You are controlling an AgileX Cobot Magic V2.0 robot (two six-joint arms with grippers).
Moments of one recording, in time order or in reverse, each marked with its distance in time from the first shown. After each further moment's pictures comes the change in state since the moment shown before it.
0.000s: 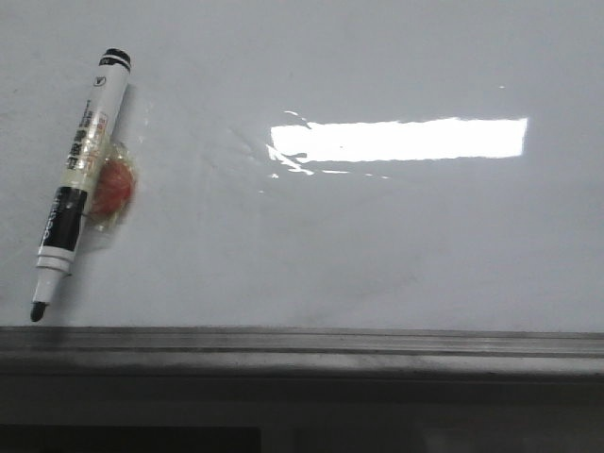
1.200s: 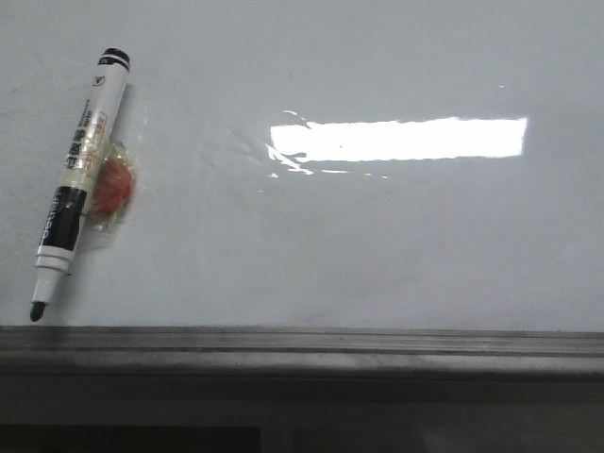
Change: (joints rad) left arm 0.000 0.064 -0.231 -0.053 -0.016 0.000; right arm 0.000 0.060 -0.226 0.111 0.135 0.001
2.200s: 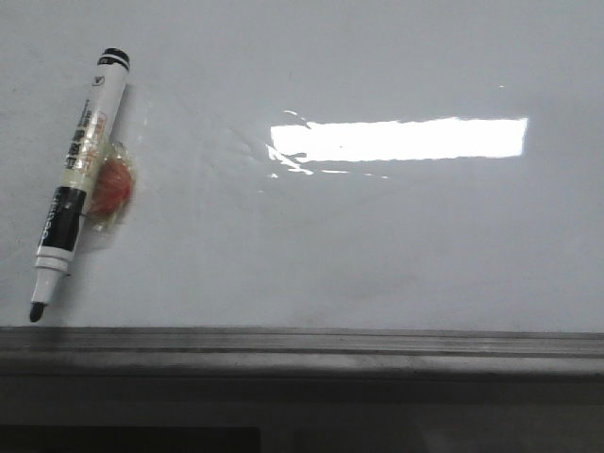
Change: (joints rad) left arm -0.136 0.067 -0.013 -0.120 -0.004 0.095; right arm 0.000 0.060 -0.026 0.002 0.064 0.000
